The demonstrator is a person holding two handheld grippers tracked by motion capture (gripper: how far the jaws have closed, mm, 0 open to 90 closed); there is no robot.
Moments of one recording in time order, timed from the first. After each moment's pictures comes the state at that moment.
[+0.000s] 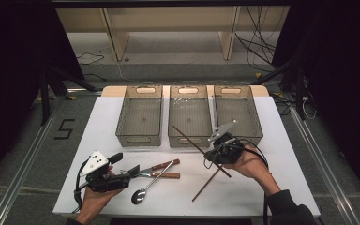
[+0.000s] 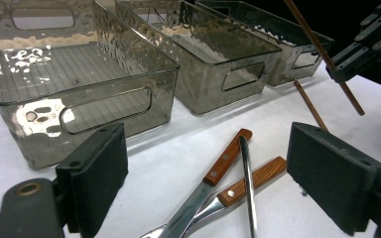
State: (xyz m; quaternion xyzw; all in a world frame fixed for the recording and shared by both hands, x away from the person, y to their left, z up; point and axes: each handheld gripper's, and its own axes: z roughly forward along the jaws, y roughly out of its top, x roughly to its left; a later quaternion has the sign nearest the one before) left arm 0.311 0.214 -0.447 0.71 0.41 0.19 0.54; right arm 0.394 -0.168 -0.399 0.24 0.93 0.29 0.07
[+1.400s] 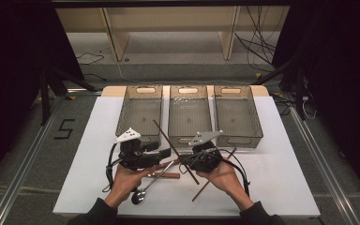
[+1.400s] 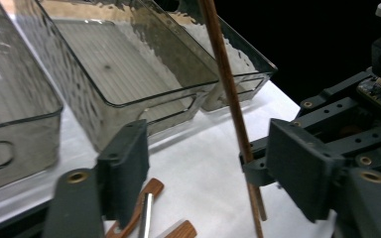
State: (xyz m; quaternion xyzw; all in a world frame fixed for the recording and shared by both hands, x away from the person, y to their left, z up) left arm 0.359 0.133 -0.407 0.71 0.44 0.04 0.55; right arm 0.366 -0.109 -0.406 0.28 0.87 0.41 0.06
